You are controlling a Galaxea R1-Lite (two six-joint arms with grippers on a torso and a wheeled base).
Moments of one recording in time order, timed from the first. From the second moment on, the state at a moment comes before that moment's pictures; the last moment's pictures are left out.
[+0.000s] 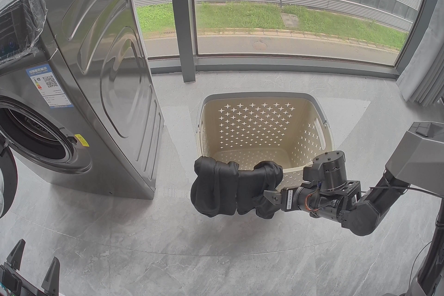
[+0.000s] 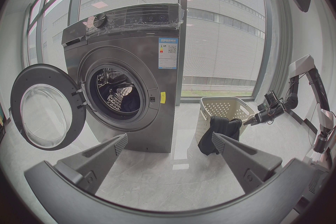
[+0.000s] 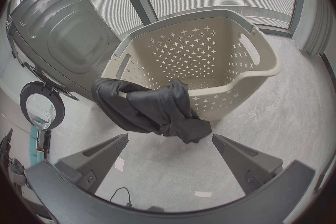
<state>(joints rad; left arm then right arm) 0.00 0.02 -0.02 0.00 -0.02 -0.03 0.54 2.10 -0.69 -0.86 -0.10 0.34</state>
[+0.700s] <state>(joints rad) 0.00 0.02 -0.02 0.00 -0.02 -0.03 0.55 2.31 -0.89 -0.89 -0.11 0.38</state>
